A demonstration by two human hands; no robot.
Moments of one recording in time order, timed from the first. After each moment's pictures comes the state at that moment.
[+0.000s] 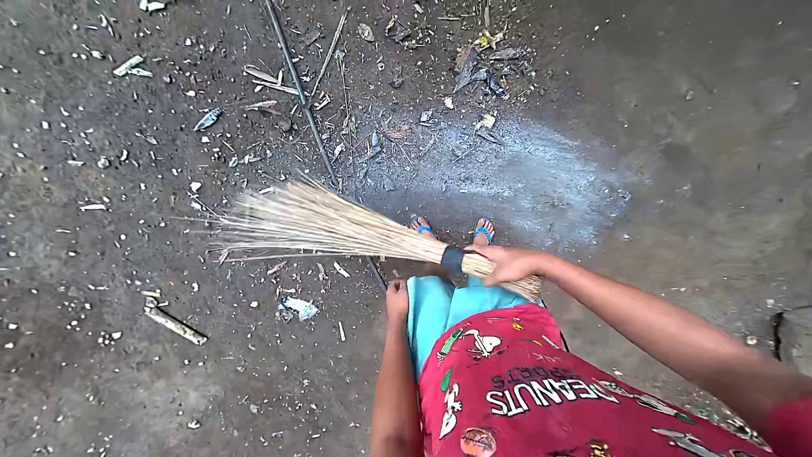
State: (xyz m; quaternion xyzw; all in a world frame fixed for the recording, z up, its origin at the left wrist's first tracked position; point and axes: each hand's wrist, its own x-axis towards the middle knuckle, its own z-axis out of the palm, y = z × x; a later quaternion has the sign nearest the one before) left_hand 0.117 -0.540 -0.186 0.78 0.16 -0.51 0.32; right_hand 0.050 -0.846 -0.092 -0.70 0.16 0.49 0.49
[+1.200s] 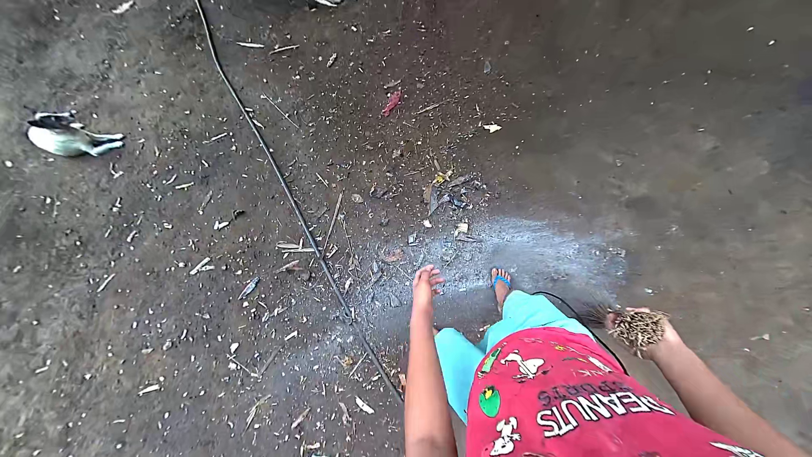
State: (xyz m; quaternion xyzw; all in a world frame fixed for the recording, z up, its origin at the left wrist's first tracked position) left_hand 0.245 -0.859 -0.140 0.66 0.05 -0.51 0.55; right_hand -0.201 -1.025 -0.113 -0.02 0.68 -0.29 0.67
